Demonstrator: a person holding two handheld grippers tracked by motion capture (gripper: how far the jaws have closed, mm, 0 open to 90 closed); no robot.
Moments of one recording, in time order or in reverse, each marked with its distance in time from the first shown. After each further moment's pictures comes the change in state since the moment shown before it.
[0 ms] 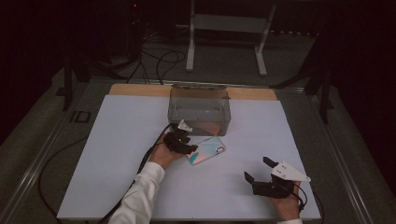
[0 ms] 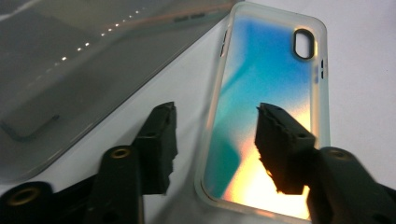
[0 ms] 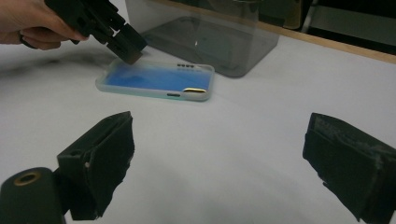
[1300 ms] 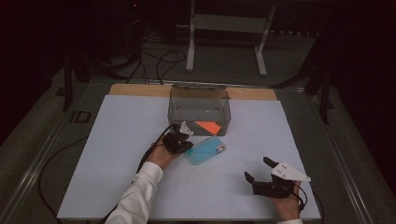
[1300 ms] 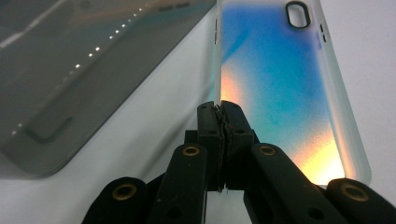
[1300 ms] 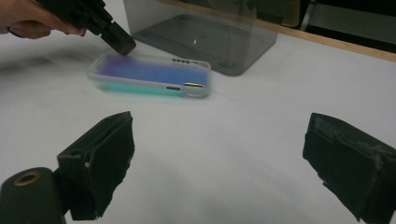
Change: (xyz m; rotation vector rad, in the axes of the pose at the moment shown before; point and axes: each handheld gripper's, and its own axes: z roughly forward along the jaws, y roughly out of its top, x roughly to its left) left arm -0.010 0.001 -0.013 0.033 0.049 0.138; right arm 0.000 0.000 0.000 0.007 -0.006 0.004
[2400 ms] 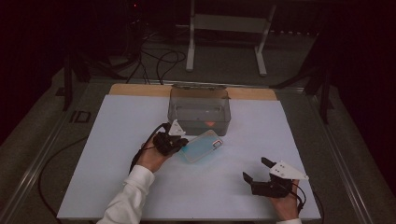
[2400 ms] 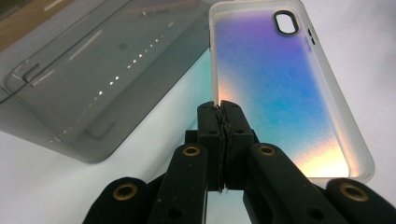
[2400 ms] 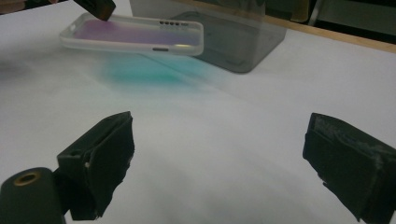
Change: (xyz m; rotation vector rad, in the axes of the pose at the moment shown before) left arm -0.010 -0.005 -0.048 -0.112 0.058 0.039; right arm 0.001 0.000 0.004 0.013 0.027 0.013
